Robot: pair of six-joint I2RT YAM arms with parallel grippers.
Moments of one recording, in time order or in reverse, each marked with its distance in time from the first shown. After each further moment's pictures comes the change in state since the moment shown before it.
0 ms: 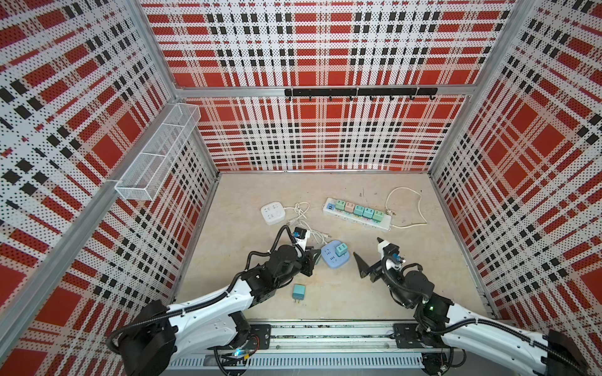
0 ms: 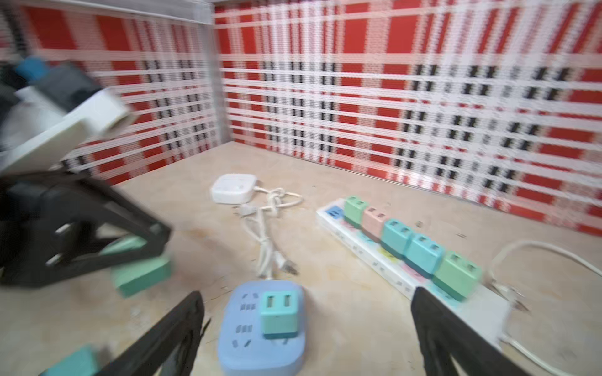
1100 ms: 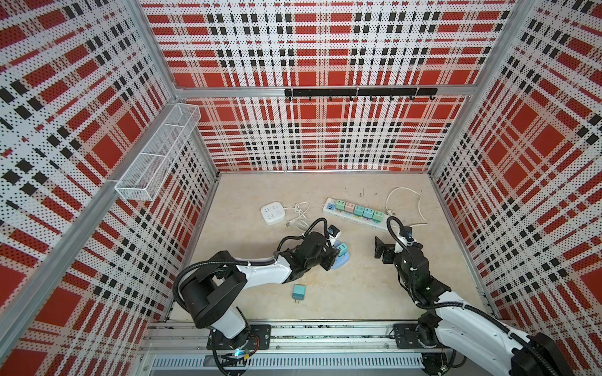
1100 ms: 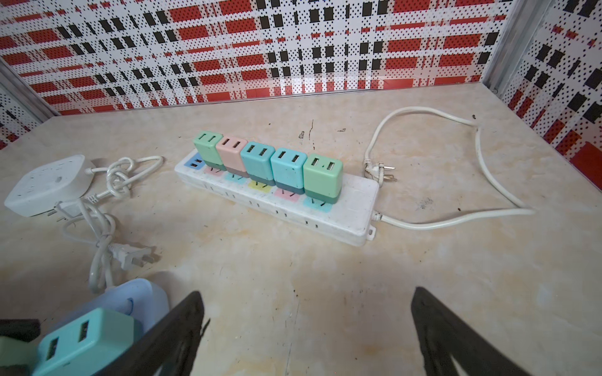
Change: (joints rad) left arm 0.012 0.498 0.246 0.116 0.122 0.273; right arm -0.362 0.243 0.053 -0.105 -0.063 0.187
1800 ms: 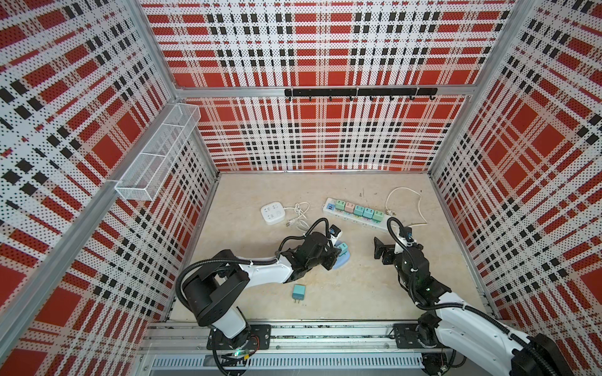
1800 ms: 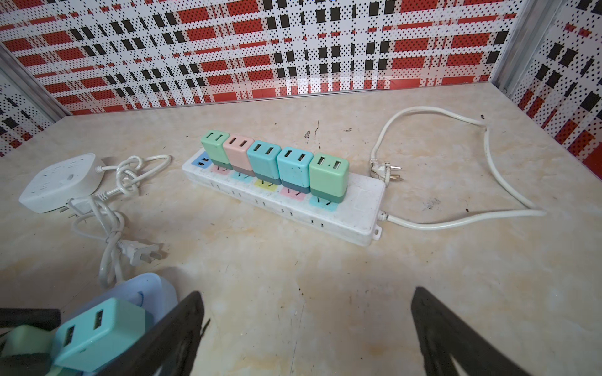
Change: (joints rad) left arm -0.003 0.013 0.002 0.022 -0.014 0.003; right arm 0.000 -0.008 -0.010 0.009 -0.015 0.000
